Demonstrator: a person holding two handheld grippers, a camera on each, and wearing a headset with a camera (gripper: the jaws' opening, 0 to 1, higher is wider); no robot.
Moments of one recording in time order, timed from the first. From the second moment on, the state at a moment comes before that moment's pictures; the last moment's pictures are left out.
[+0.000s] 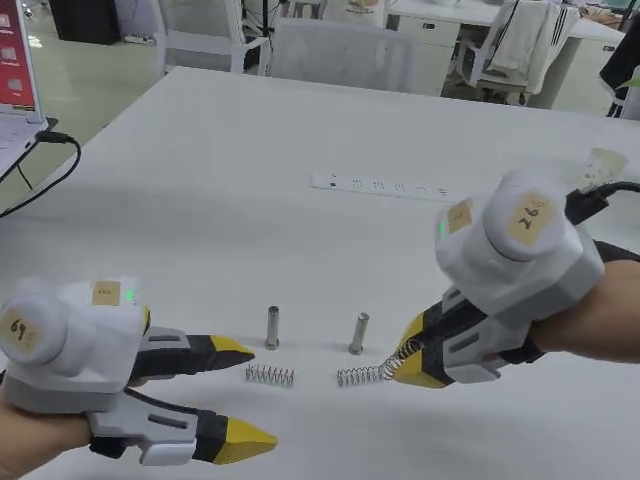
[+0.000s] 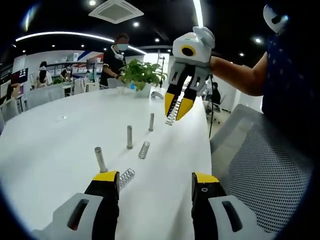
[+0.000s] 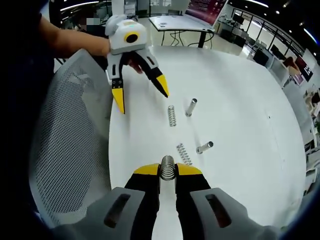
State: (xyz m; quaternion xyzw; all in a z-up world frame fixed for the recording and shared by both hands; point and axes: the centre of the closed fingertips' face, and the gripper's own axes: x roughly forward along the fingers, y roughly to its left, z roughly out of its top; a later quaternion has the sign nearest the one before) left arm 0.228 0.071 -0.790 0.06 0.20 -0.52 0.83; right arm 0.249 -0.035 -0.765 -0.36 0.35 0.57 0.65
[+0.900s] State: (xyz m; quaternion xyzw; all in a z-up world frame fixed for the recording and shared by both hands) left arm 0.238 0.098 -0.783 0.05 0.18 -0.45 0.87; right arm 0.299 -0.094 -0.735 -0.39 0.37 0.50 0.68
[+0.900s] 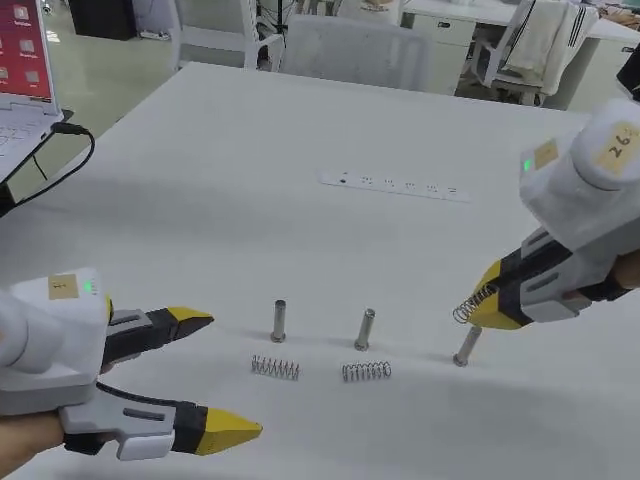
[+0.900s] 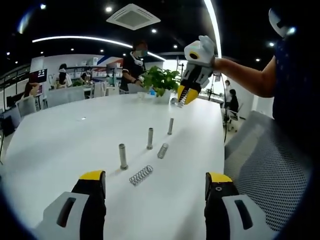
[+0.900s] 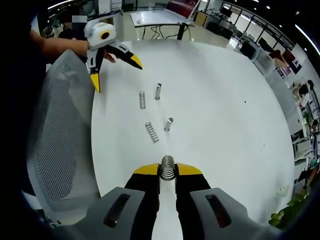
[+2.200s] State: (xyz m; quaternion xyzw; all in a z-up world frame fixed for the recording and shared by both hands) left arm 0.235 0.099 -0.783 0.09 0.18 -0.45 0.87; right arm 0.327 -0.126 -0.788 -0.43 0.46 0.47 0.62
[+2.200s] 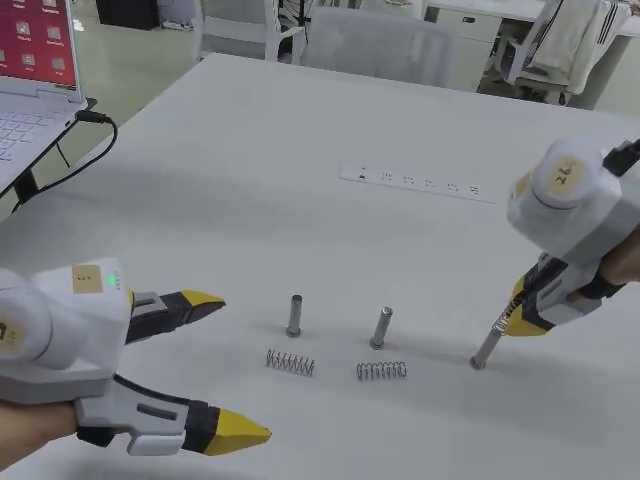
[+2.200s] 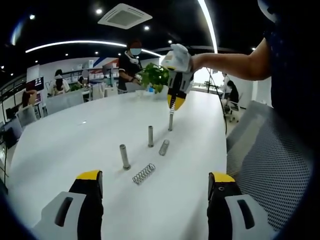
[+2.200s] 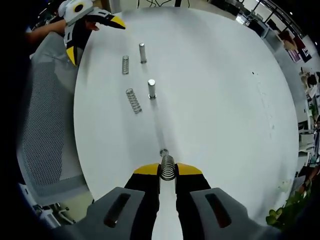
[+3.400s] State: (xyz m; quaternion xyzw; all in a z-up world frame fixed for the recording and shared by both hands) left arm 0.232 0.097 -0.781 0.09 0.18 -0.46 0.87; right arm 0.328 -0.119 -0.838 -0.41 0.48 0.47 0.62
